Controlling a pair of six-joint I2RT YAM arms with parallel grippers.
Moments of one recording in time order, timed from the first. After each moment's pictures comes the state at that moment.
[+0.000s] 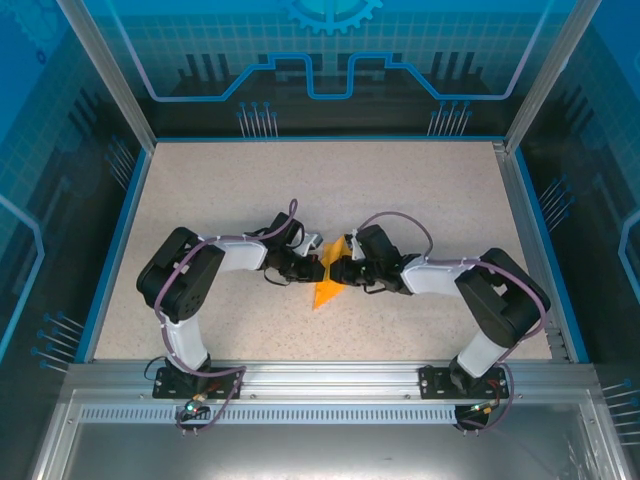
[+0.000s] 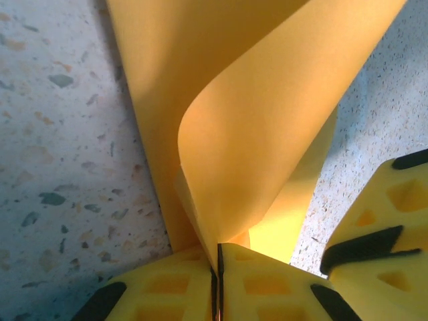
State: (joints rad) left arm -0.49 1.84 0.90 -0.16 0.62 -0.42; right arm 0.66 1.65 0.72 0.14 -0.37 0.76
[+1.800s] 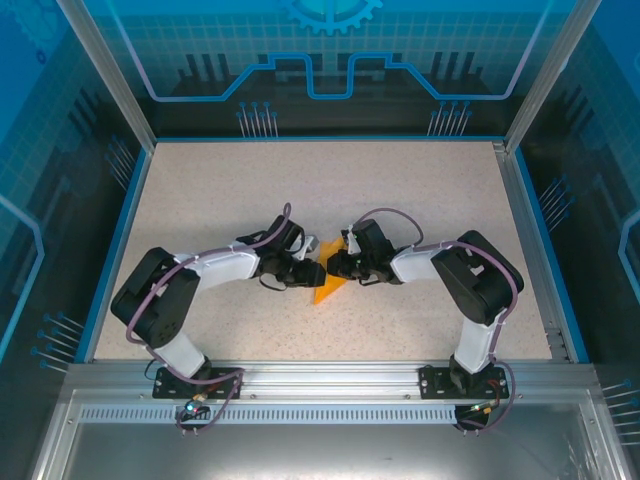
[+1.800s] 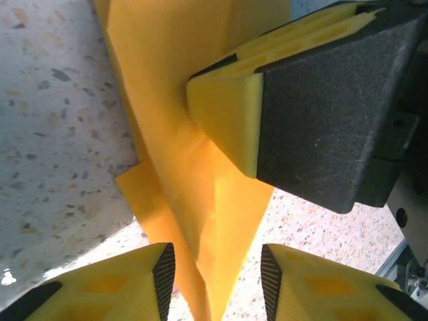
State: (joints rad) left arm -0.56 1.65 0.86 -0.30 0.48 -0.53; right arm 0.61 1.83 0.80 0.20 -0.41 0.74
